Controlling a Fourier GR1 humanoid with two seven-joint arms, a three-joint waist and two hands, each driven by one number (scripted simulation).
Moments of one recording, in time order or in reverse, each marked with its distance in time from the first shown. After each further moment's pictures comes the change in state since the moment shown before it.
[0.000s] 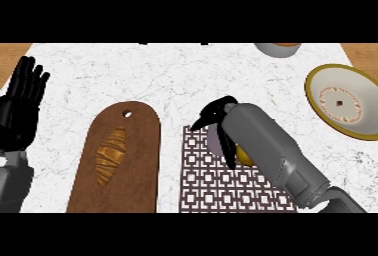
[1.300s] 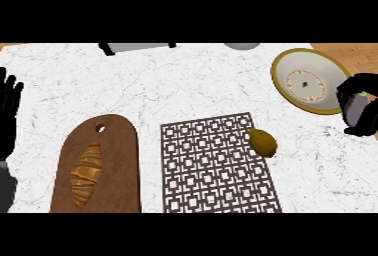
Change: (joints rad) left arm 0.064 -0.002 0.104 -0.022 -0.026 0.033 0.032; right arm 0.172 -0.697 -0.150 -0.002 0.257 -0.459 -0.445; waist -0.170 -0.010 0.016
